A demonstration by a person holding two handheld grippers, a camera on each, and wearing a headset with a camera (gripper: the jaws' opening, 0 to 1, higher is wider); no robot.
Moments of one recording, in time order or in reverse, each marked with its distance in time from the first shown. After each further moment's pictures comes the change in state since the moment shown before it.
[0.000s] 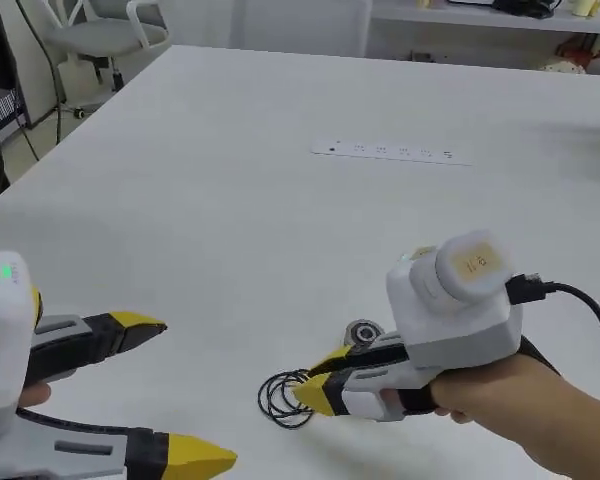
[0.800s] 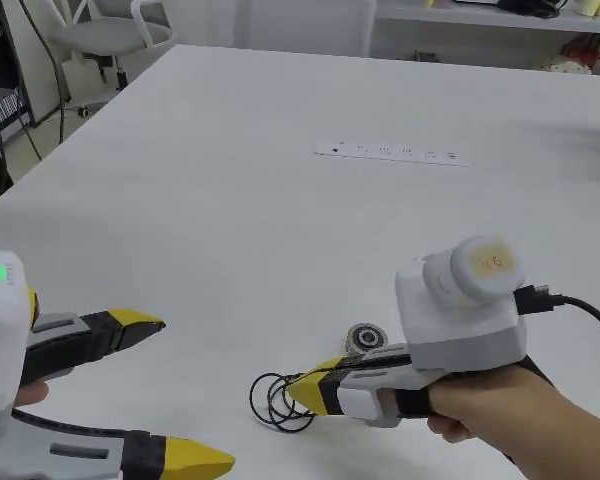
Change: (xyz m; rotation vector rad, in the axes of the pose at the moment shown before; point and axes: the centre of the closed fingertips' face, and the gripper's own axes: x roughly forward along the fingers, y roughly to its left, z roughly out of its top) left arm 0.000 0.002 0.000 0.016 0.004 0.000; right arm 0.004 0.009 0.006 0.149 -0.068 0.064
